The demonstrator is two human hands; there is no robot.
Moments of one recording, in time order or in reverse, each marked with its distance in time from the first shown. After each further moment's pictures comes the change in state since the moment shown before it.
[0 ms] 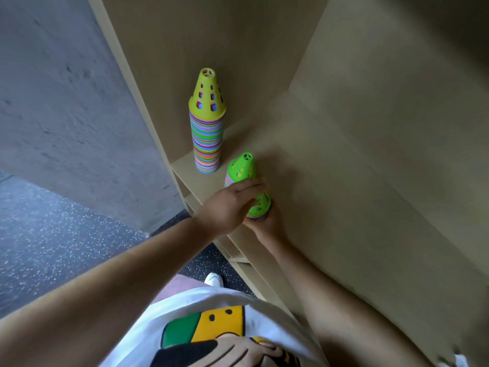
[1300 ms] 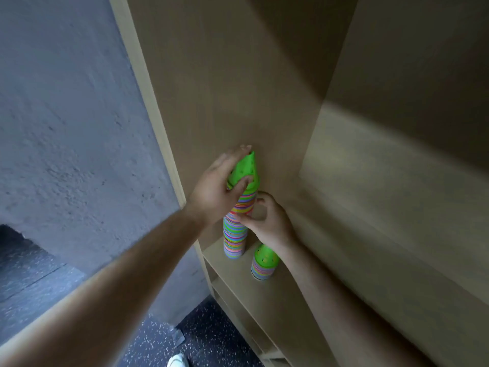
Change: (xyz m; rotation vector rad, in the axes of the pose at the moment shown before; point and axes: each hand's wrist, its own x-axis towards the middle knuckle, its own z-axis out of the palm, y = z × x) left_hand 0.101 0.035 -0.207 0.188 0.423 0.098; right_hand 0.061 -0.238 0.005 -0.024 -0.046 -0.282
